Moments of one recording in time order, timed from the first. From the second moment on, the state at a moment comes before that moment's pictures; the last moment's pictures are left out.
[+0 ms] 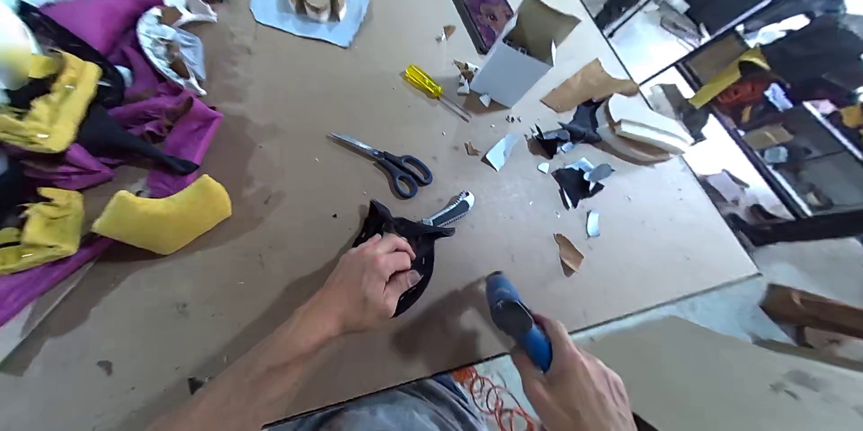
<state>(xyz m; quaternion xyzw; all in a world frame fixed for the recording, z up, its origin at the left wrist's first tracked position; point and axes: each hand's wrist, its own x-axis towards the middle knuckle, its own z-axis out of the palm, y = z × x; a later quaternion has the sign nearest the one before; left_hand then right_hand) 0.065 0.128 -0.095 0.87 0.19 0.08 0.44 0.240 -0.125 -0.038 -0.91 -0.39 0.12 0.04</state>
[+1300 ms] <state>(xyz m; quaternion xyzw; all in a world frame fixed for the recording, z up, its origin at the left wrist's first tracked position) 0.076 0.043 -0.010 0.63 0.38 0.60 0.31 0.179 0.030 -0.013 -0.64 -0.31 0.12 0.69</state>
